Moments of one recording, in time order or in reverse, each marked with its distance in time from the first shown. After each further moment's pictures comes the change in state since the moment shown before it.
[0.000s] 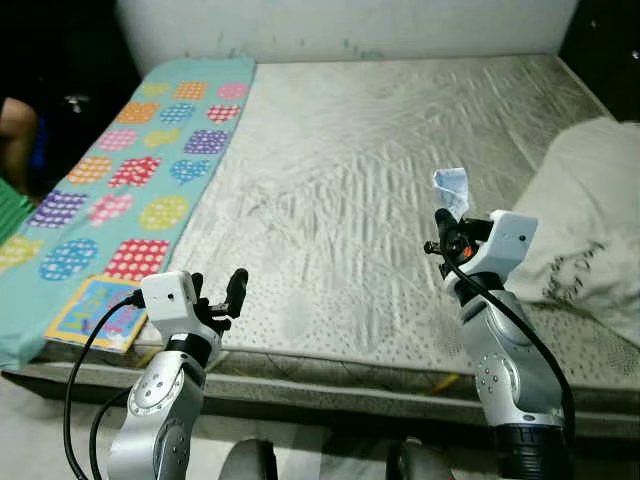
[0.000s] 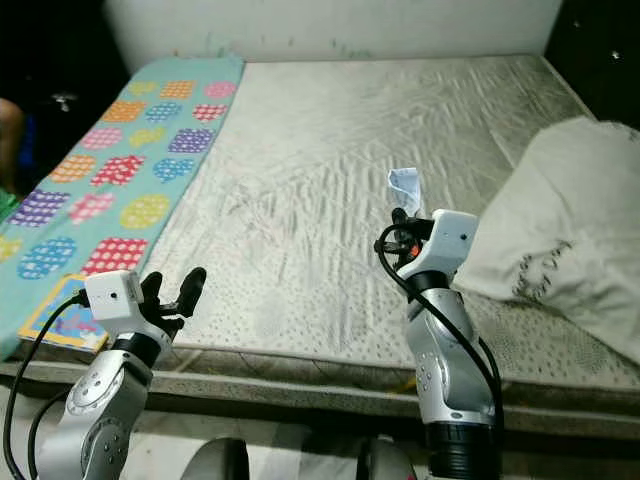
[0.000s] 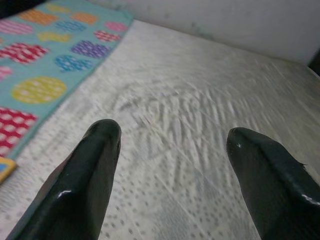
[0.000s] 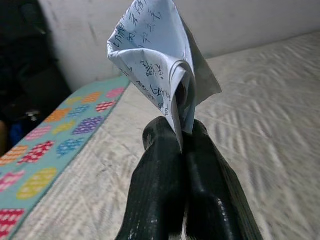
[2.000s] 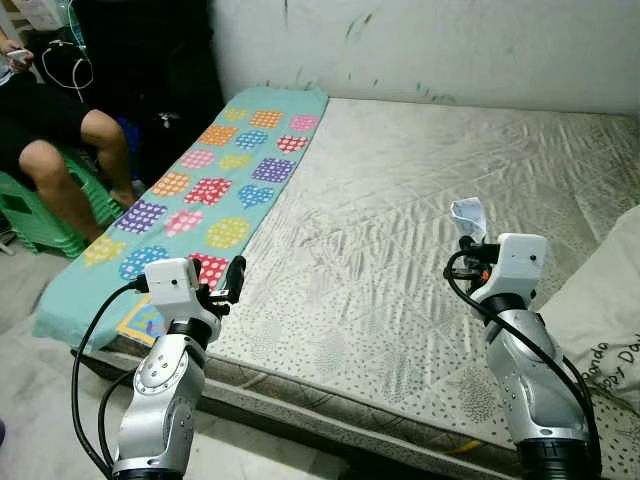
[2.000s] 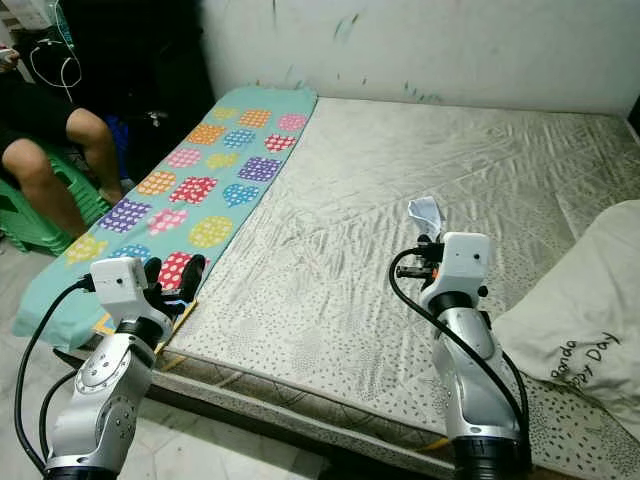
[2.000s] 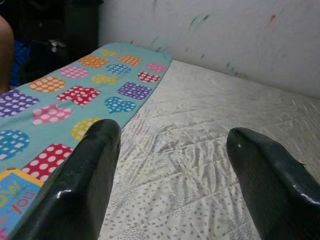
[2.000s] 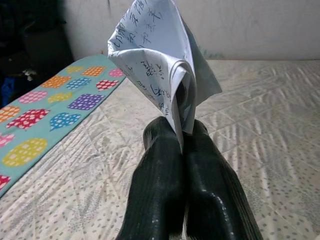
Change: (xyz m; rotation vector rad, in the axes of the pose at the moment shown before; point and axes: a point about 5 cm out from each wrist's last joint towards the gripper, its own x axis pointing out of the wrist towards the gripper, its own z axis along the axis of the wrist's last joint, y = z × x) left arm 0.020 0.007 0.001 0.048 -0.039 0.009; right arm -0.014 -0.037 -0.019 -0.203 0.107 -0.101
